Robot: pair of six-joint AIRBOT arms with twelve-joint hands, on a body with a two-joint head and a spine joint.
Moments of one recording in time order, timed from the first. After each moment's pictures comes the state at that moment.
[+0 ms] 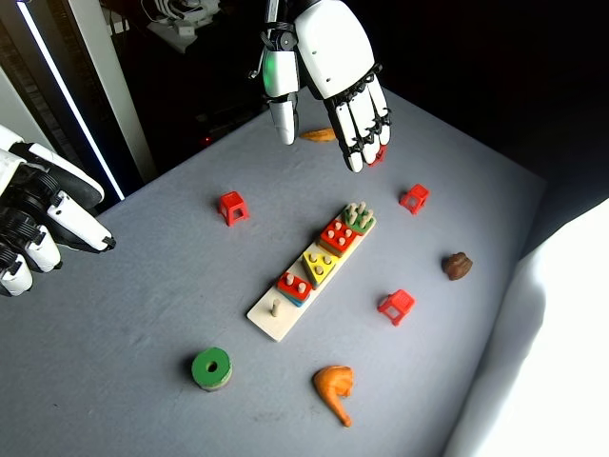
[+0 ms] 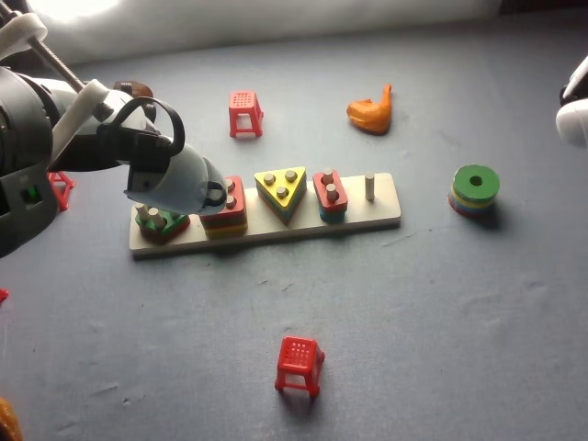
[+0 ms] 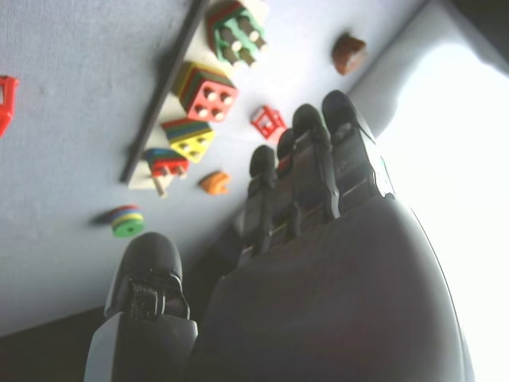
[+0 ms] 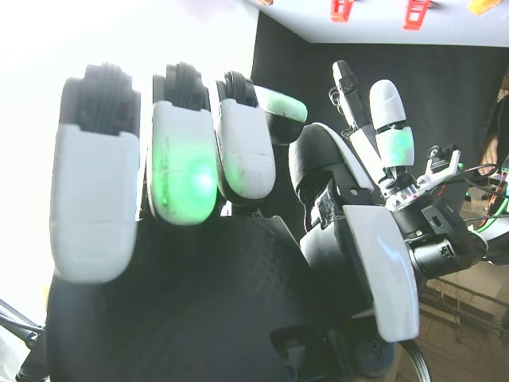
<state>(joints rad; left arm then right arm) 0.04 -0.90 0.59 0.89 1.23 -0.21 -0.12 -0.46 0.65 -0.03 0.05 -0.87</state>
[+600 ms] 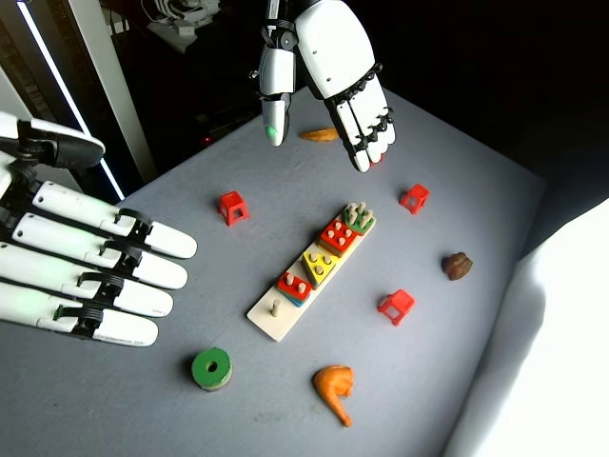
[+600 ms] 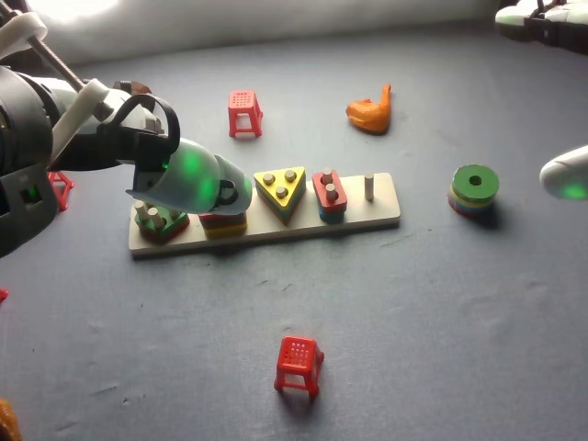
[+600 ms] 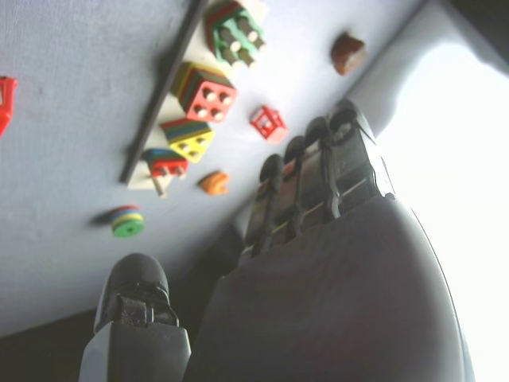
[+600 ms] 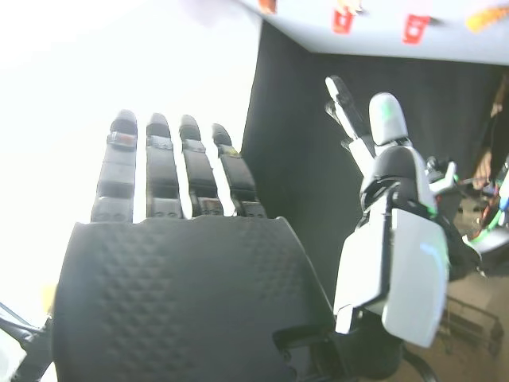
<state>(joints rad) 0.04 -0.90 0.59 0.90 1.23 -0.21 -0.14 -0.52 0.73 -0.03 0.05 -0.92</state>
